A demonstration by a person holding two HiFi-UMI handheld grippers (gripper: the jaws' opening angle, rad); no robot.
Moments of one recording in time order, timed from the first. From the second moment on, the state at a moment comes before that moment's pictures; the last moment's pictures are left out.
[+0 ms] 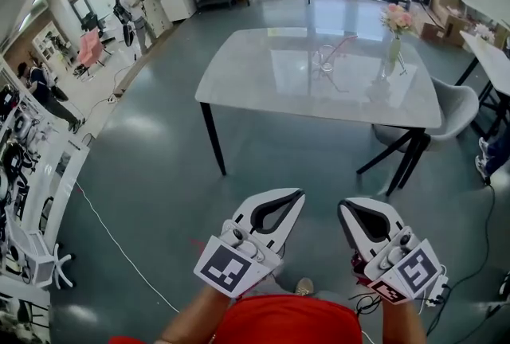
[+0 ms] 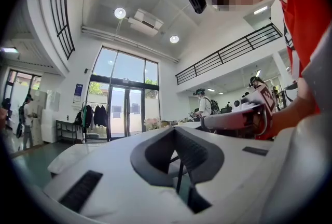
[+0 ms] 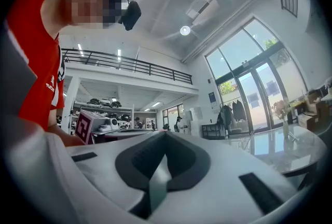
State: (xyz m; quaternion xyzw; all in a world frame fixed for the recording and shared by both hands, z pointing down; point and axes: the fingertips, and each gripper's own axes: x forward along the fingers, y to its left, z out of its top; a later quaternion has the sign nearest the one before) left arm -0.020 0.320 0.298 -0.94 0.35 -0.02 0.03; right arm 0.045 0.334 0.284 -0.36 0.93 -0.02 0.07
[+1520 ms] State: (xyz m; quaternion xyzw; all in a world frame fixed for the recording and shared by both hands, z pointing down) left arm -0.029 -0.081 0.309 -0.95 0.32 0.00 0.03; right arm 0.037 -0.061 0.298 -0.44 0.90 -0.01 -0.01
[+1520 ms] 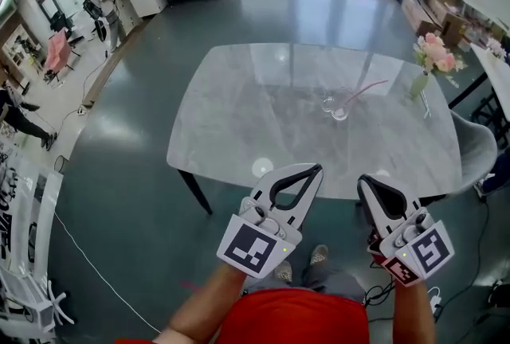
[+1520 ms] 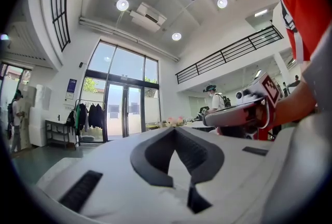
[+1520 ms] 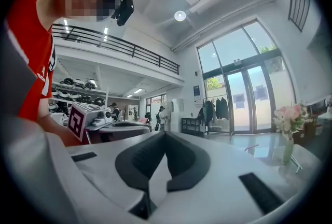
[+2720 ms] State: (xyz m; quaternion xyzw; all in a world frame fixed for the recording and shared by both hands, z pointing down) left arm 0.040 -0.272 0.360 -0.91 0.40 -0.06 0.00; right arm 0.156 -0.297 0.411 -0.49 0.86 -0.15 -0.06
